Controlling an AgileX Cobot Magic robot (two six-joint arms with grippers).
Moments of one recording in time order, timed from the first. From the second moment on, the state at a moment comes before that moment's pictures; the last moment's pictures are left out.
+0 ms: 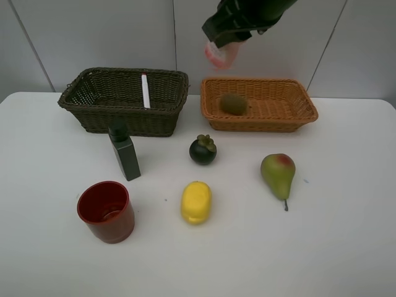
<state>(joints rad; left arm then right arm) -0.05 -0.01 -0.50 0.08 1.07 -0.12 0.62 1.61 -1.45 -0.16 0.68 -0.13</state>
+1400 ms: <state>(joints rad) -0.05 -0.01 -0.50 0.08 1.07 -0.12 0.63 2.22 -1.49 -0.15 -0.21 -0.13</state>
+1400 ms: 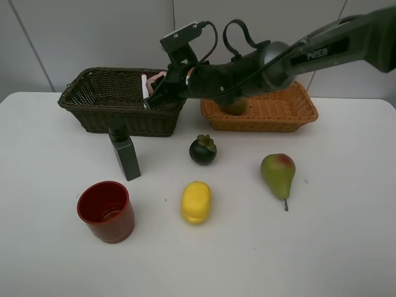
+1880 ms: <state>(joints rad) -0.05 -0.01 -0.50 0.08 1.07 -0.12 0.61 2.32 -1.65 -0.16 -0.12 -0.13</state>
